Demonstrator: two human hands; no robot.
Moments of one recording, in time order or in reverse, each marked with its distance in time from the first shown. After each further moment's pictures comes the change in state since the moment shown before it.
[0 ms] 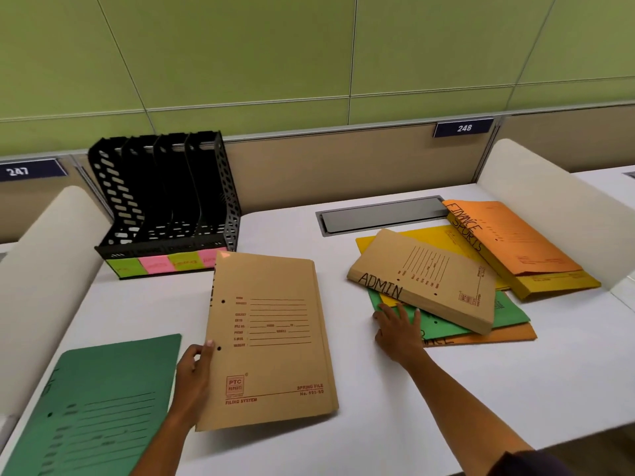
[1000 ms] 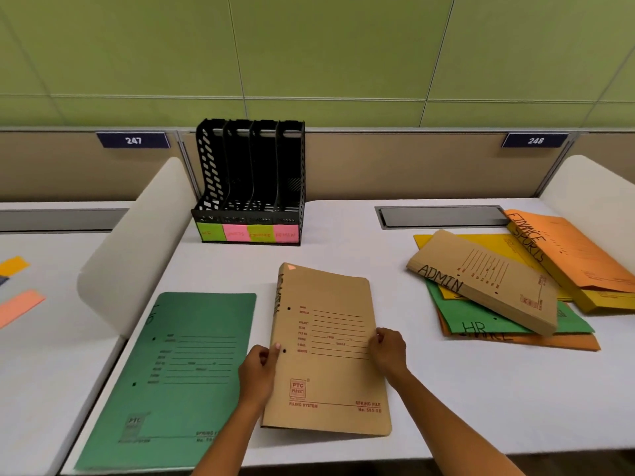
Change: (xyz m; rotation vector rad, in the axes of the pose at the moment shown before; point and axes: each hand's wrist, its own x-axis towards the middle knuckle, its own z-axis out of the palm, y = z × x) left_hand -0.050 -0.068 -0.041 0.130 0.066 -0.053; right_hand -0.079 -0.167 0.027 0.960 0.085 0.192
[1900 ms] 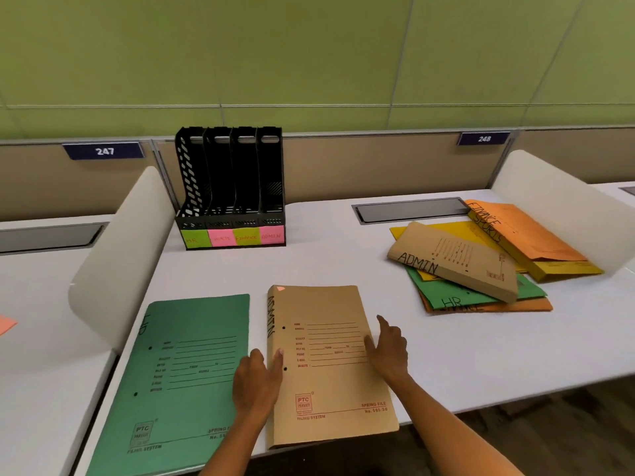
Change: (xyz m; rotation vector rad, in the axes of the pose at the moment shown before) left_hand -0.022 -0.012 -0.028 0.499 0.021 0.162; right_hand -0.065 0.000 -0.004 -0.357 0.070 0.015
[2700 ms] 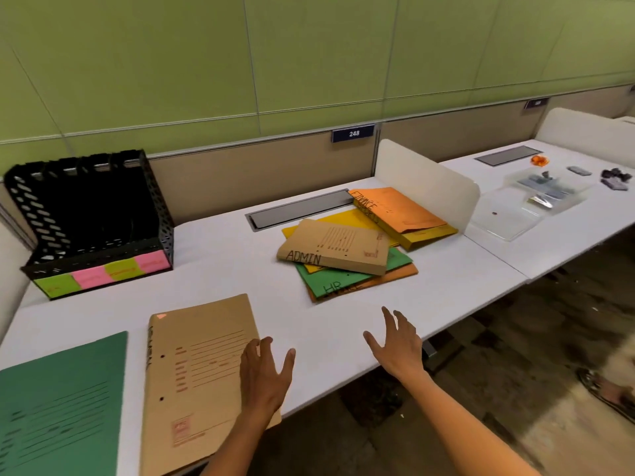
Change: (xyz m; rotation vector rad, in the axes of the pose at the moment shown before) left_hand -0.100 0.172 0.114 -0.043 -0.156 0.418; right_hand -0.033 0.214 -0.162 -0.154 0.206 0.116
